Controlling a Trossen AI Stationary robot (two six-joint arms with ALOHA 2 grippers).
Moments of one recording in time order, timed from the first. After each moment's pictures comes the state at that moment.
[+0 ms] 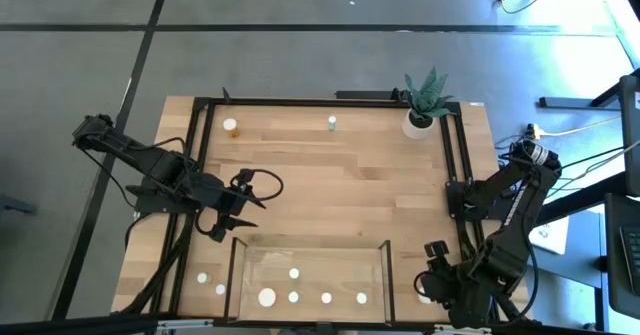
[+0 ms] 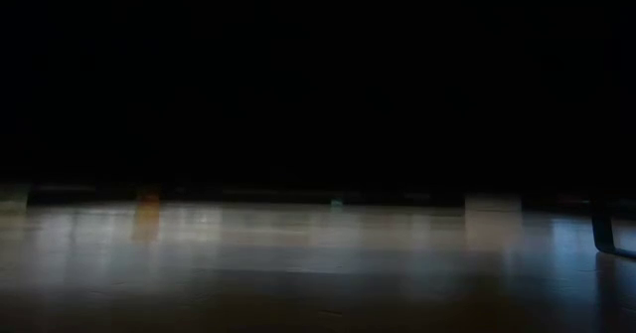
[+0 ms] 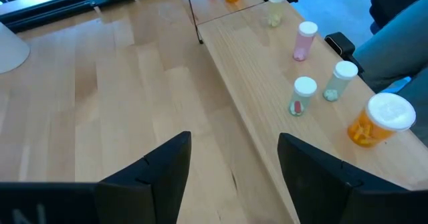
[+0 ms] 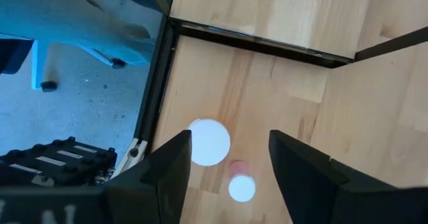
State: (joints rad) left arm -0.43 0.94 0.90 -0.59 -0.15 0.01; right arm 1.04 1.54 1.37 -1.08 0.18 0.79
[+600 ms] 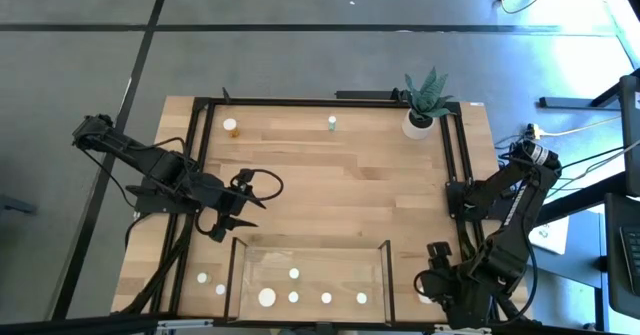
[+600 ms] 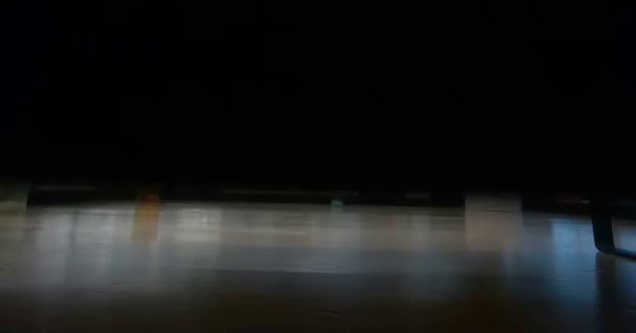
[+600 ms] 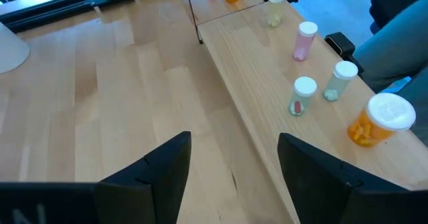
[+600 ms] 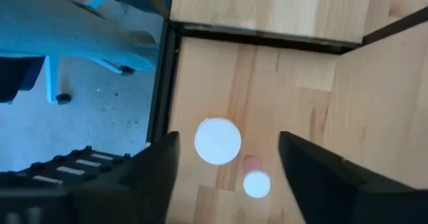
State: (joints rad) left arm -0.43 0.94 0.90 -0.59 -0.15 0.01; right arm 1.04 1.54 1.37 -1.08 0.16 0.89
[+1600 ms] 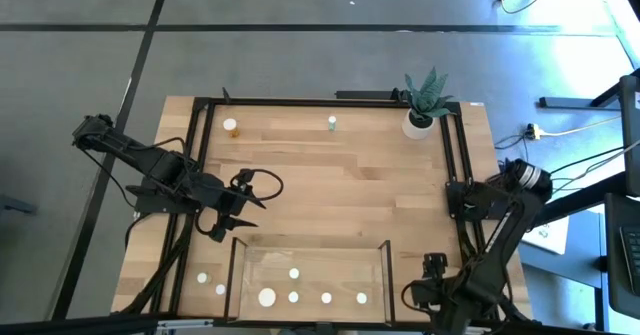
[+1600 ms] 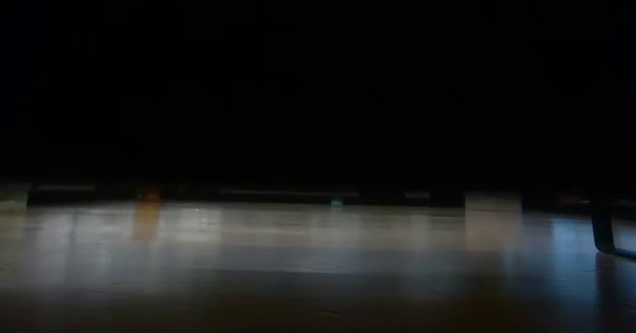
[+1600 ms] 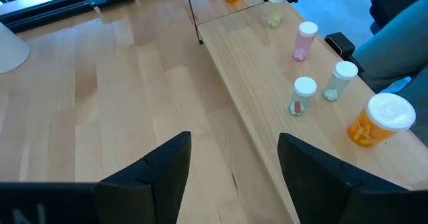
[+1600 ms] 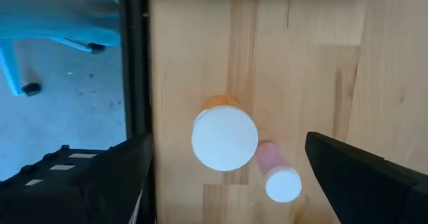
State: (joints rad) left arm -0.43 0.94 0.90 -0.59 -0.15 0.01; right arm 1.04 1.73 1.37 -1.07 0.08 1.03
